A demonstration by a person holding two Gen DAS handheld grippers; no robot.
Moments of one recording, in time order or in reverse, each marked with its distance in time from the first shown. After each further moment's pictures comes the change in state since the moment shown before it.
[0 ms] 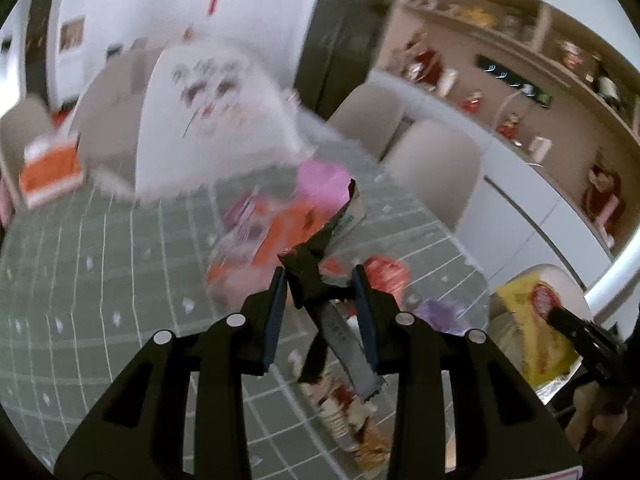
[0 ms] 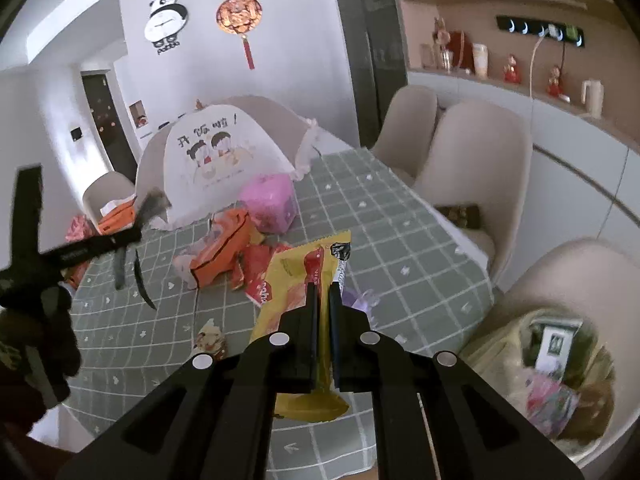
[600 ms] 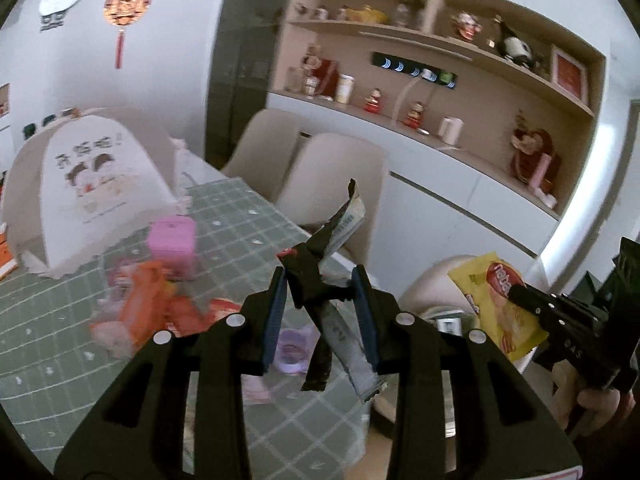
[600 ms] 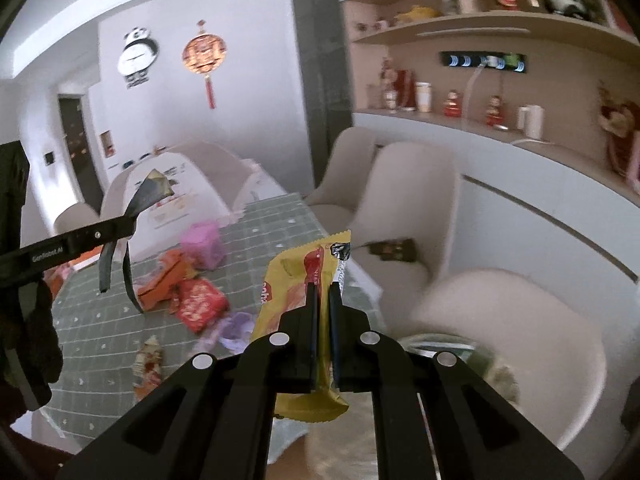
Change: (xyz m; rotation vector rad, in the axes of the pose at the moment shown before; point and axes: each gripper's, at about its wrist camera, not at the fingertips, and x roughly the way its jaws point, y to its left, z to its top) left arm -0.015 -0.172 0.006 0.198 -0.062 -0.215; right arm -0.096 -0.101 -0.003 0.041 -0.138 -0.158
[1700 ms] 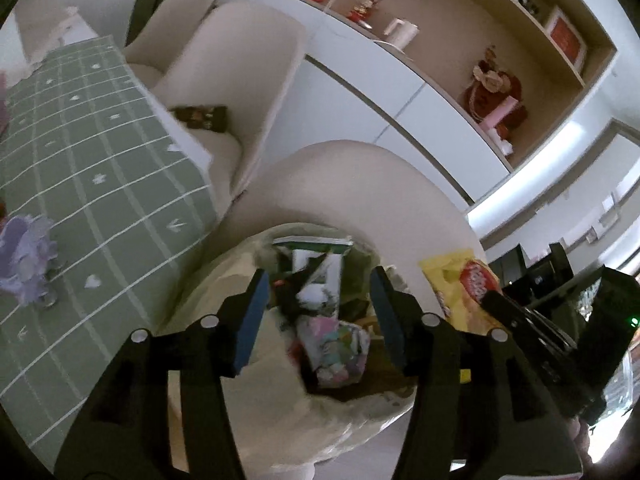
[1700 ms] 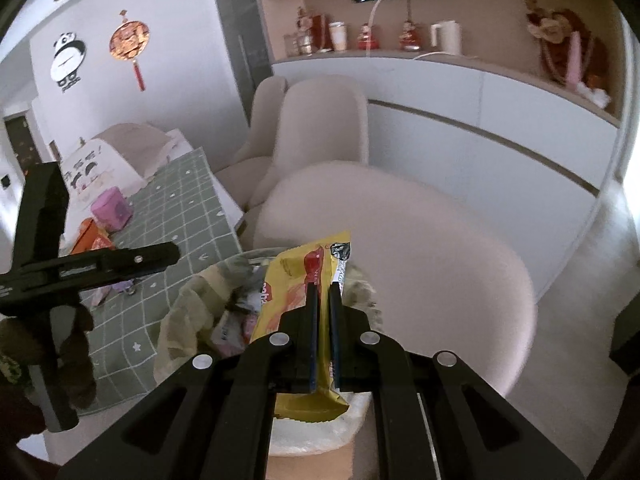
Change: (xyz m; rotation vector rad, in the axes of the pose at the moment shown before) left arm 0.175 -0.150 -0.080 -0.178 0.336 -0.282; right arm 0.011 -0.180 -0.074 0.144 0.173 -0.104
